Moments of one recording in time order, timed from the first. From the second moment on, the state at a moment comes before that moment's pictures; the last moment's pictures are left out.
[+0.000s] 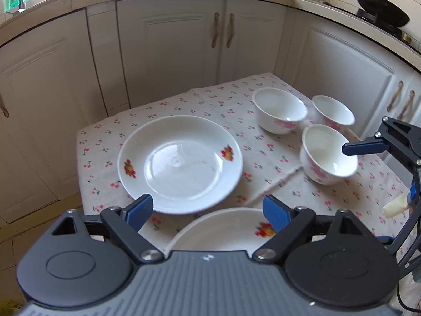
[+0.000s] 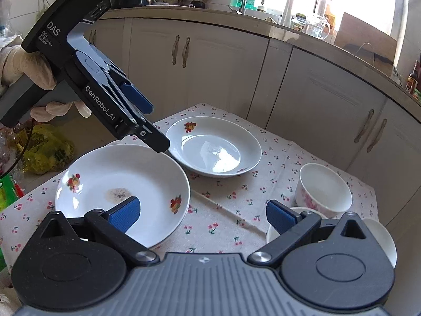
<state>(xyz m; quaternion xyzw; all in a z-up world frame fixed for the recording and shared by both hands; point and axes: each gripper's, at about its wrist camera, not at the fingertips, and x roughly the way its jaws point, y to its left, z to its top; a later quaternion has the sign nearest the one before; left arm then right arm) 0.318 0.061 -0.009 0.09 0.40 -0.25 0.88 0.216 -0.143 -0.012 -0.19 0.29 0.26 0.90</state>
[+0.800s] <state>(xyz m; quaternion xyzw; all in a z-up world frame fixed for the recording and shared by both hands) 0.461 0.084 -0.072 0.04 0.48 -0.22 0.85 0.361 -0.108 -0.059 -0.25 0.40 0.32 0.82</state>
